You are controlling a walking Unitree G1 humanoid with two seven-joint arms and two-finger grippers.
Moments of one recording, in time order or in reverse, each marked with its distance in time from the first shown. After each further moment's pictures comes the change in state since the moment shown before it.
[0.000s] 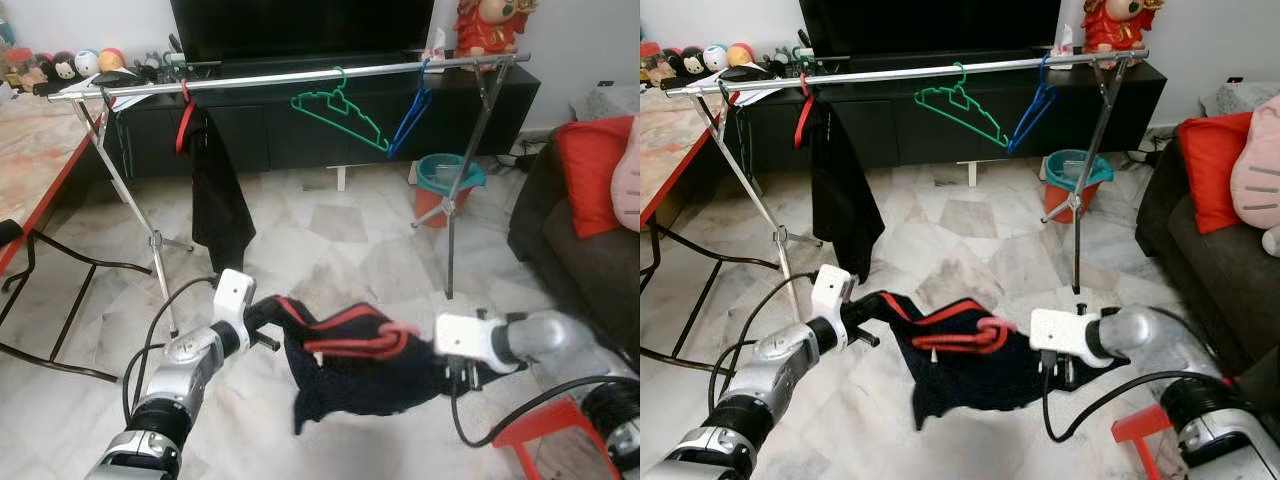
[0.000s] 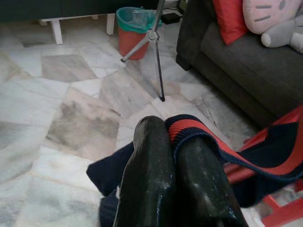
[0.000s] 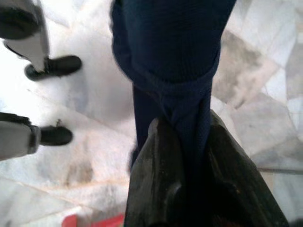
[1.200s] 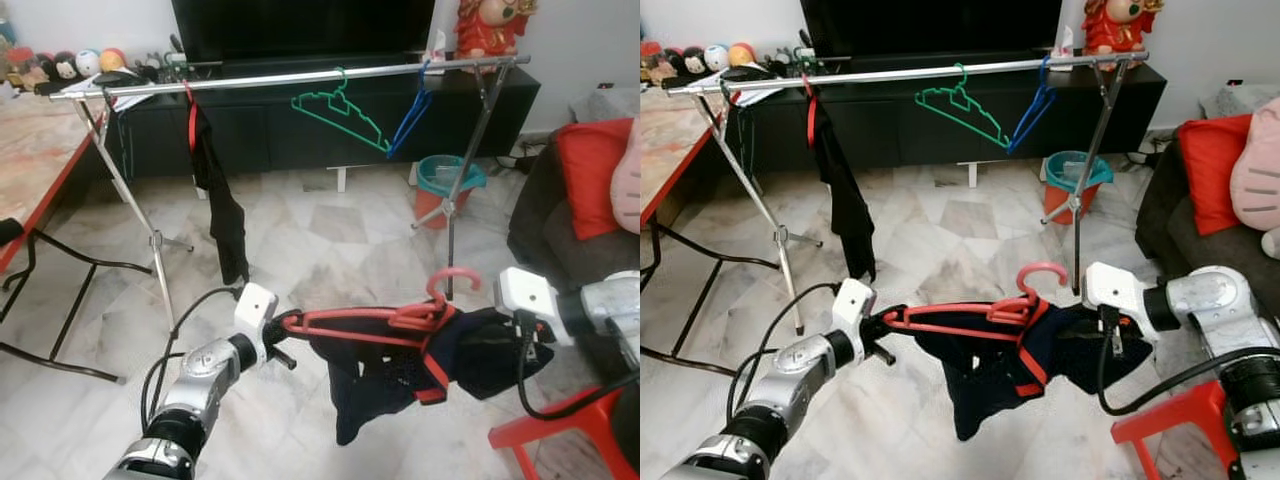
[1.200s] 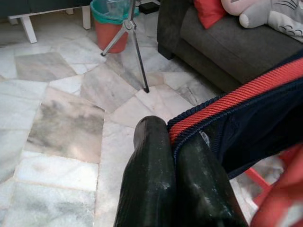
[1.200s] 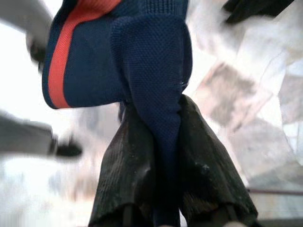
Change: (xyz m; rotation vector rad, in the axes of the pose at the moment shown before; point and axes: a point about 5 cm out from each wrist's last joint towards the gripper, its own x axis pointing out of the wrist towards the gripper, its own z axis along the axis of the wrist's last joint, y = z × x) left arm 0.008 -0.024 -0.023 0.049 0.039 -0.075; right arm -0.082 -0.028 -0.012 0.060 -0.223 0.181
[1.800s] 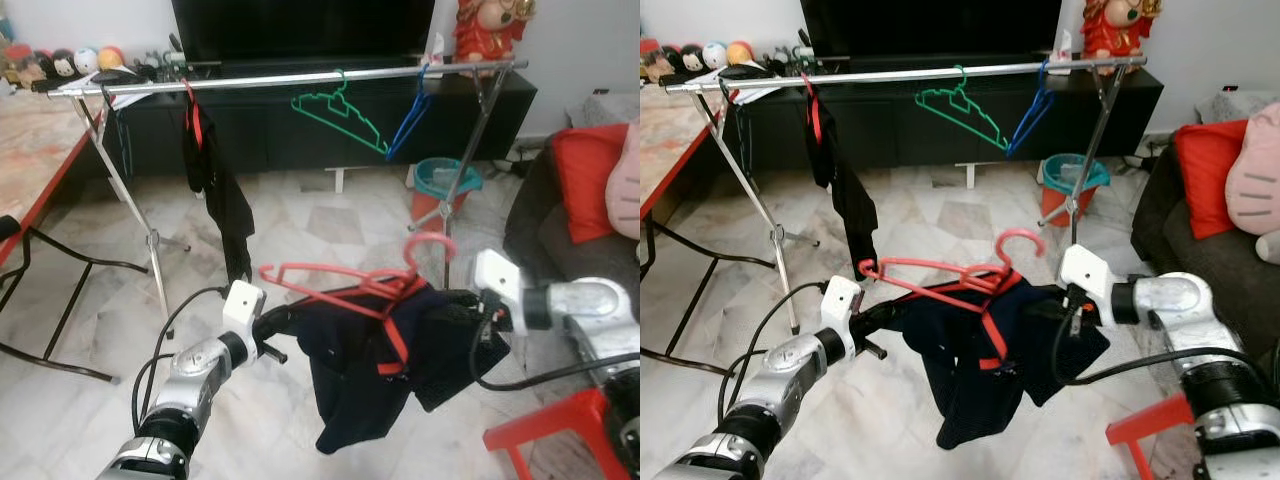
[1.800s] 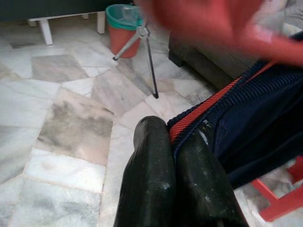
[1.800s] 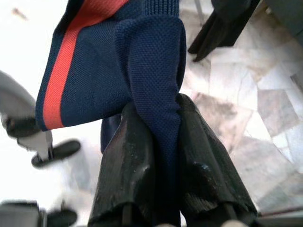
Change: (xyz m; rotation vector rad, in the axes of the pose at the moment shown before) left arm -0.007 0.013 0.003 -0.014 -0.017 0.059; right arm 0.024 -0.008 0.019 0.141 -0.252 -0.155
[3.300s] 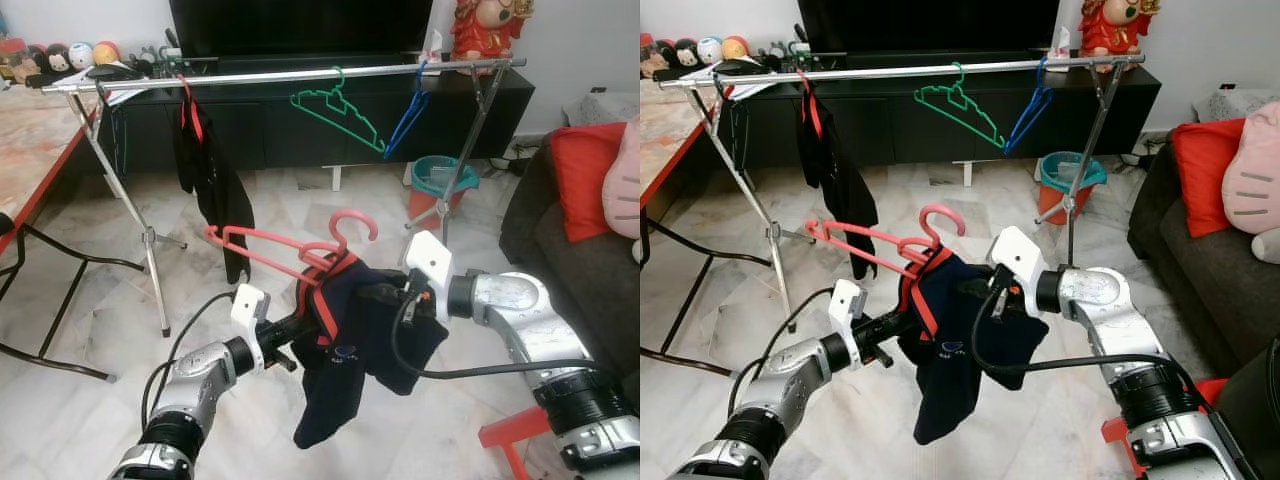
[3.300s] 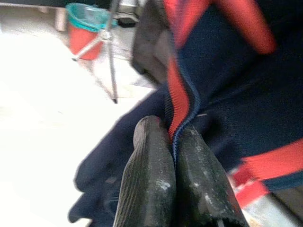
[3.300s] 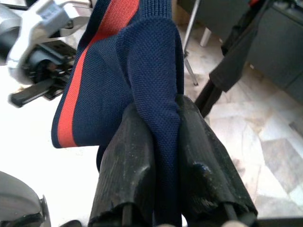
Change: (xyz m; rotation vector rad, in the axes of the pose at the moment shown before) left arm -0.003 -0.006 0.002 -0.130 -0.050 -0.123; right arm 0.065 0.022 0.066 0.044 -0.277 -0.028
